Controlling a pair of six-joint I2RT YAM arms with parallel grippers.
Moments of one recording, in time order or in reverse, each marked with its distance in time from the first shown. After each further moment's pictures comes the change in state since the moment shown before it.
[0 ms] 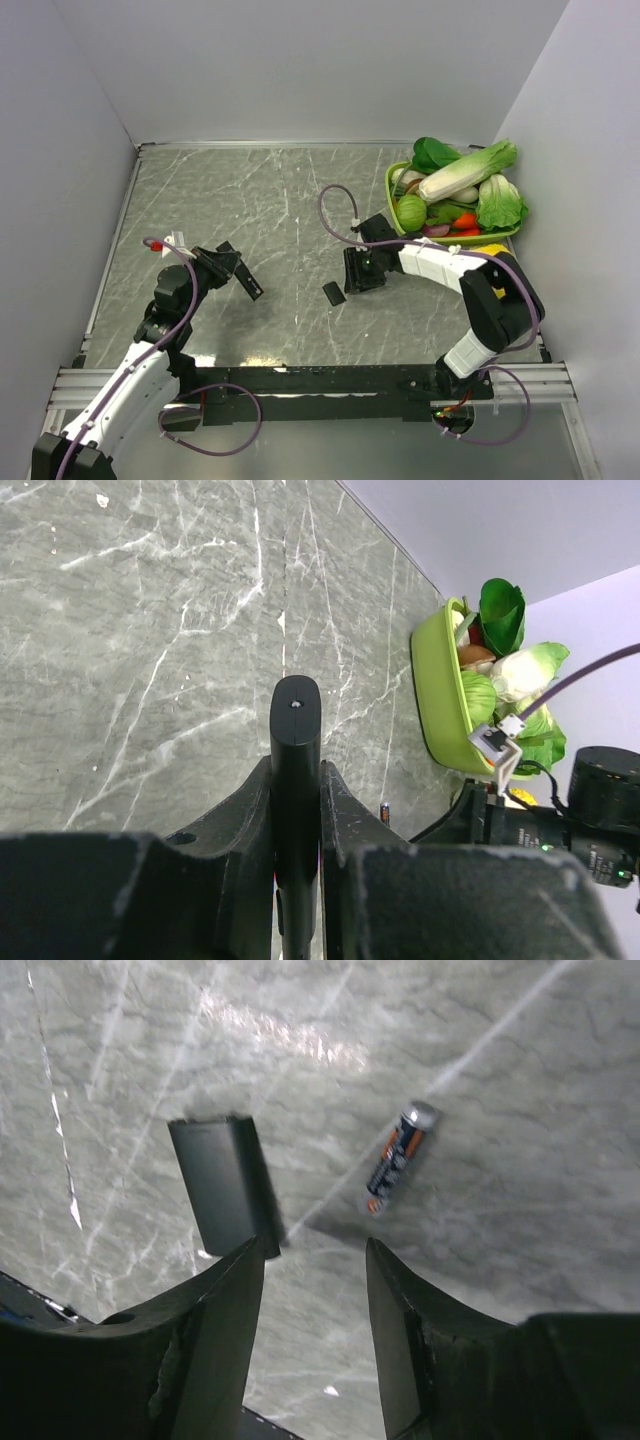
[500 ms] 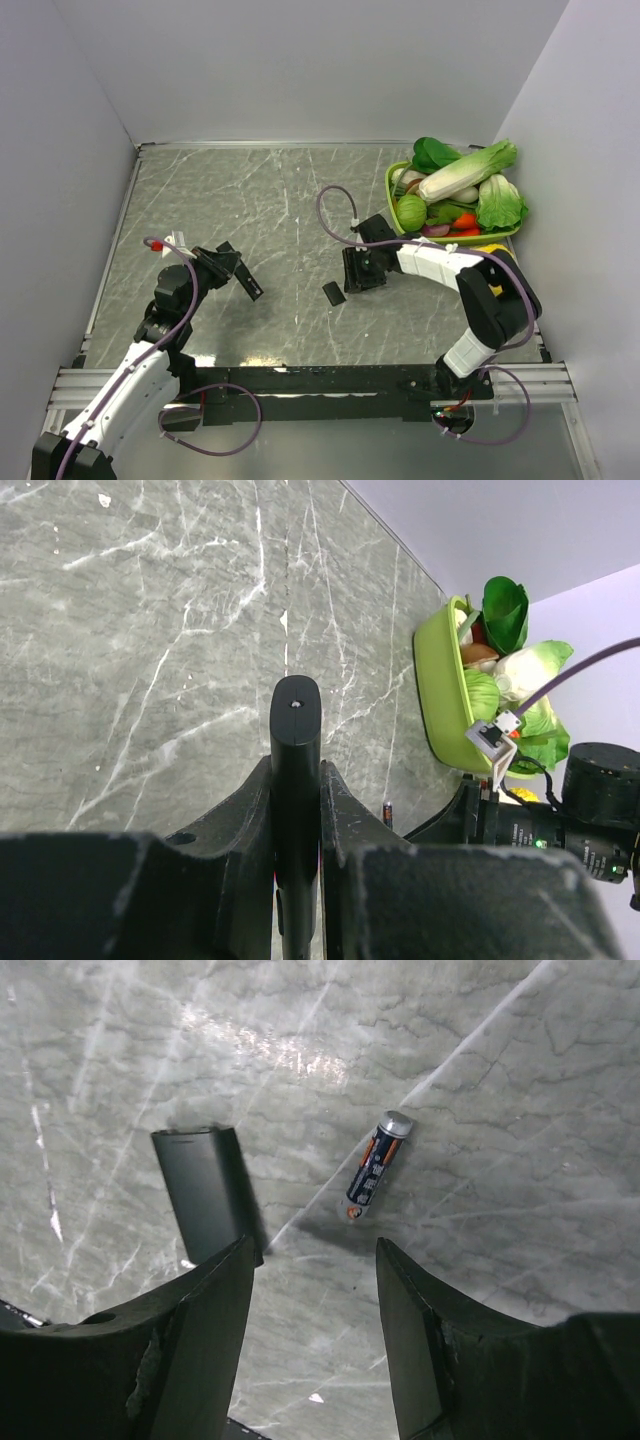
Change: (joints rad) left arm 0.000 0.003 0.000 0.000 0.000 0.003; right arm -0.002 0.002 -0.002 0.010 0.039 -0.018
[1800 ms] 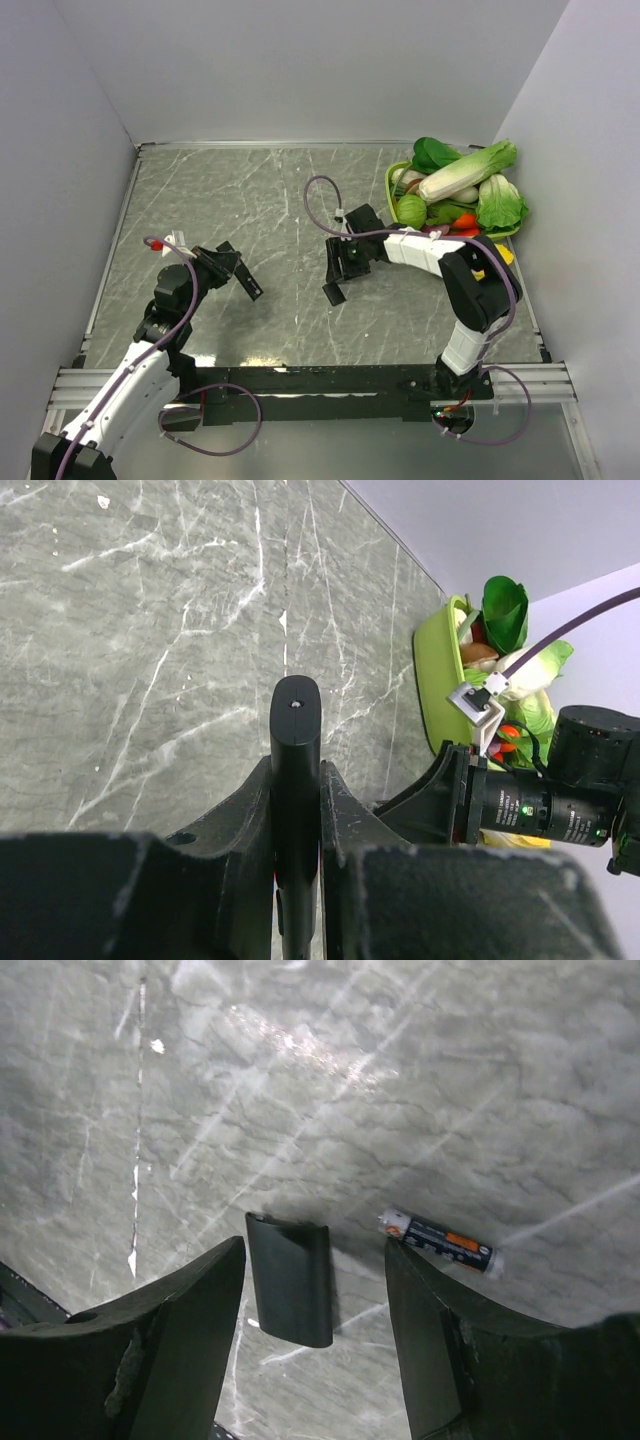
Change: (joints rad) left arm -0.001 -0.001 0.008 -0.009 0.000 0.005; right arm 0.019 0.143 0.123 0.086 -0.109 -0.008
